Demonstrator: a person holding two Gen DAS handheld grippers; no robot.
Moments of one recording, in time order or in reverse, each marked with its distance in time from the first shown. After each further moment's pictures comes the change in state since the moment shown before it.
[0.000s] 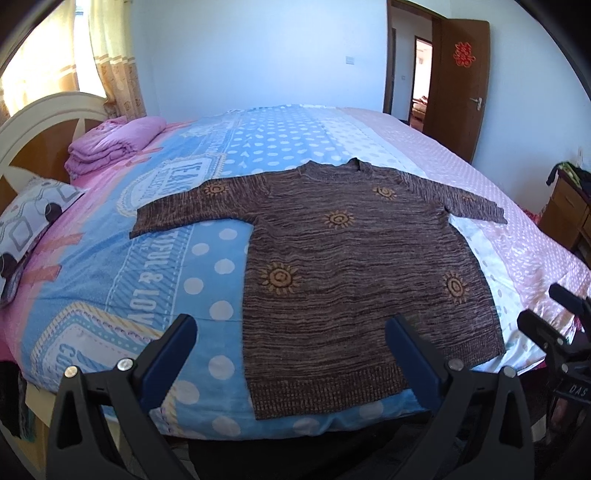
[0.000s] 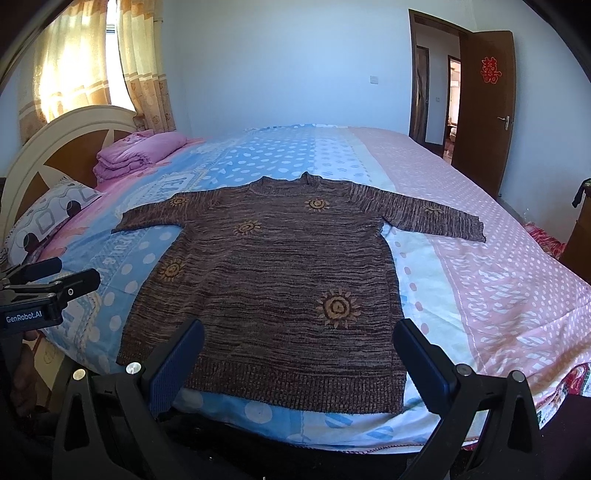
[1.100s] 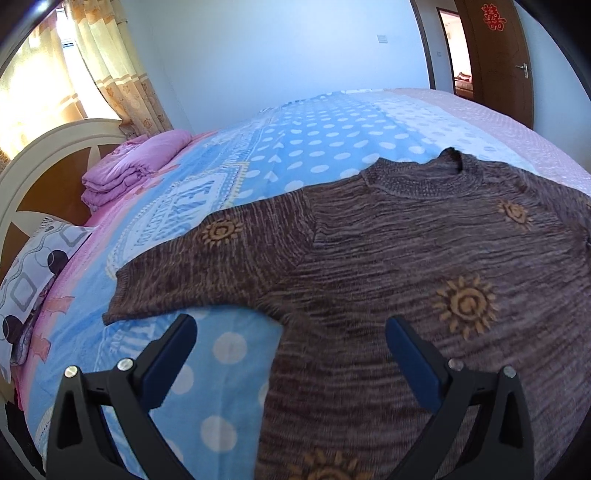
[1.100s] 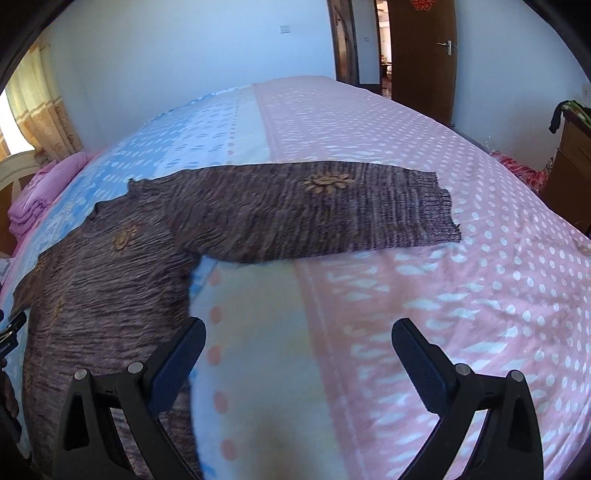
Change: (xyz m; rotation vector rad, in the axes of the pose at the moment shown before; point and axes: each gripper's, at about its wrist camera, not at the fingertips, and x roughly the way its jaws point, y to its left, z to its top) left arm 0.208 0.000 0.095 0.066 0.005 0.282; right arm 0.203 -0.226 0.069 0.272 0.169 -0.159
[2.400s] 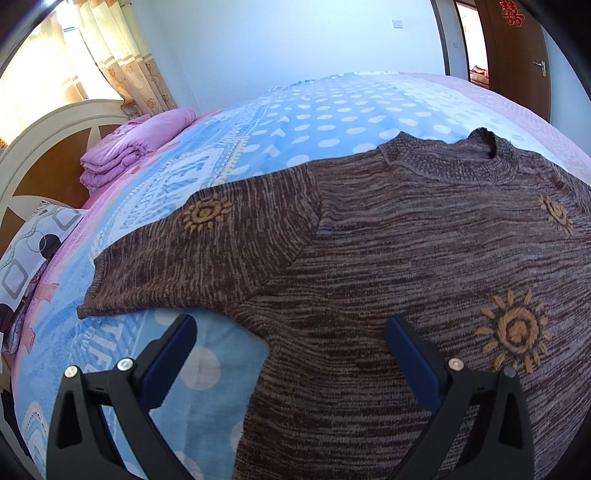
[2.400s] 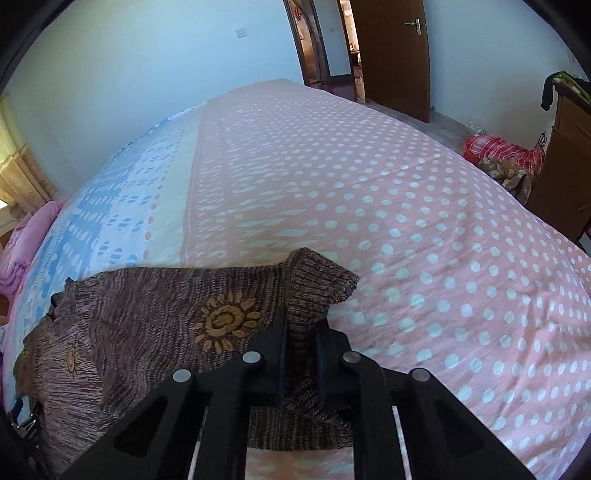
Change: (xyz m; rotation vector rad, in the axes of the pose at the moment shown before) left arm 0.045 -0.013 0.003 -0.040 0.069 0.028; right arm 0.054 -0.077 0.113 0.121 -0.001 0.007
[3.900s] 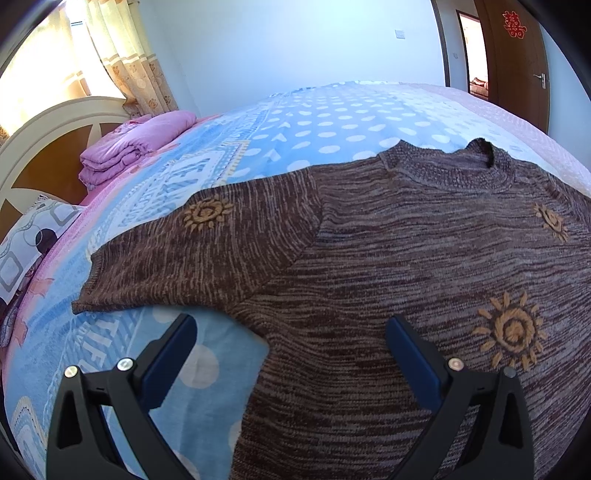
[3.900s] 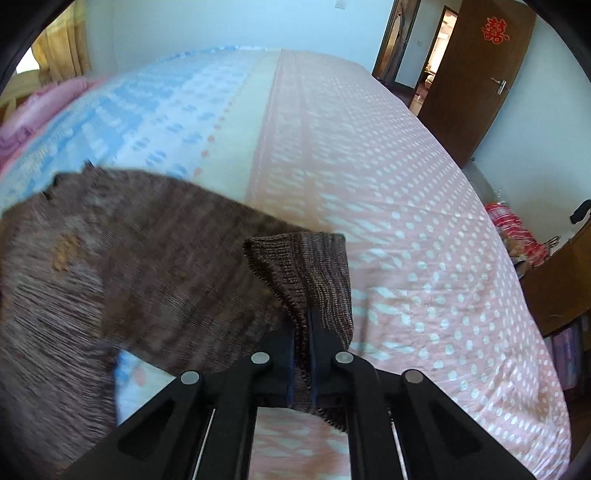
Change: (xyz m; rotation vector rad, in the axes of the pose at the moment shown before) left arm -0.003 0.006 -0.006 -0.032 -0.032 -0.029; right arm -0.014 0.082 -0.014 -0.405 0.126 -0.081
